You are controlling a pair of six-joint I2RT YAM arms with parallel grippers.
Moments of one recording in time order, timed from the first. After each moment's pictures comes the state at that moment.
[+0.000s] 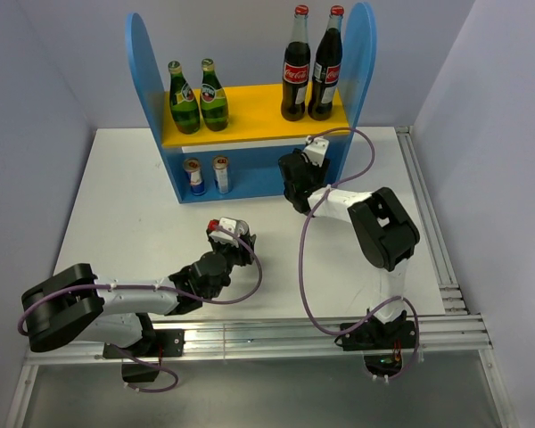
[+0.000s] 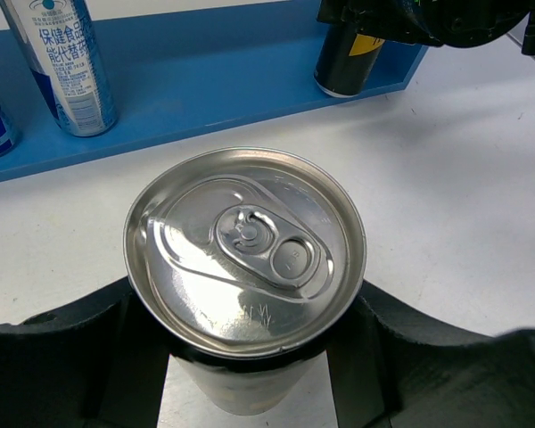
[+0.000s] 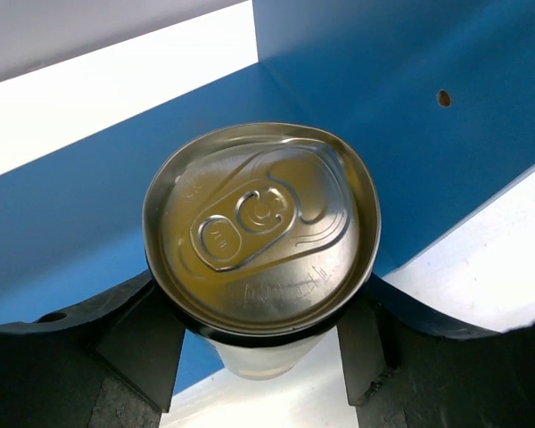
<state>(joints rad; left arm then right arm) -1.11 1.28 0.36 0.78 -0.72 -0.26 0.53 1.93 1.17 0.29 0.90 0.44</state>
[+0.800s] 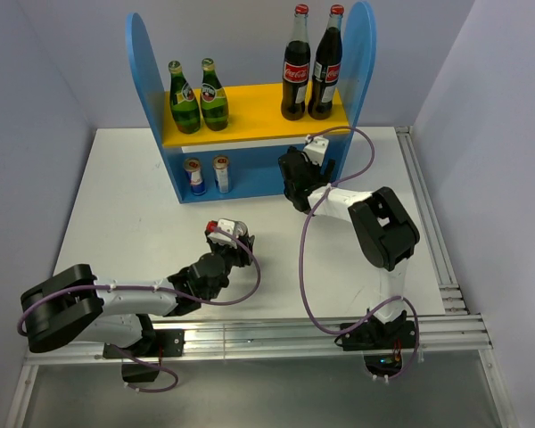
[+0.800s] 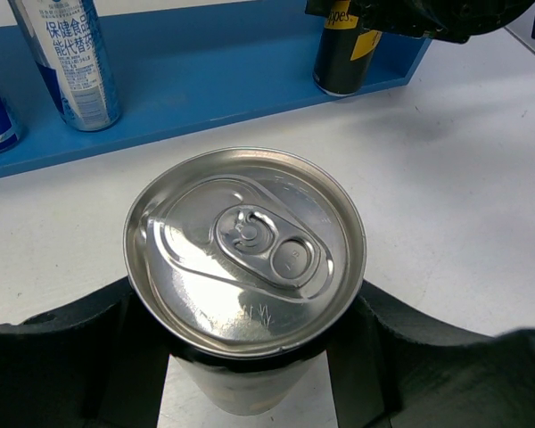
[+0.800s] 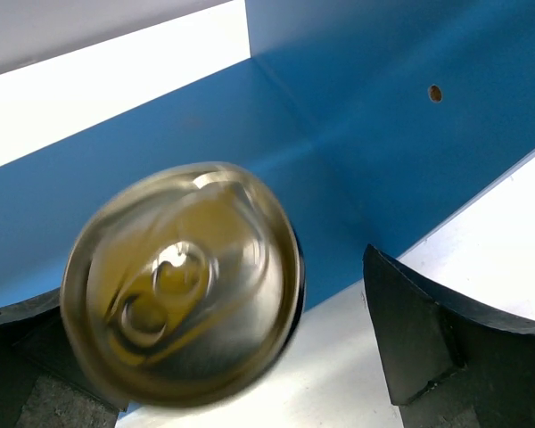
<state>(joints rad) -1.11 1.28 0.35 0.80 -0.72 -0.26 0.53 1.94 1.18 0.25 0.90 0.43</state>
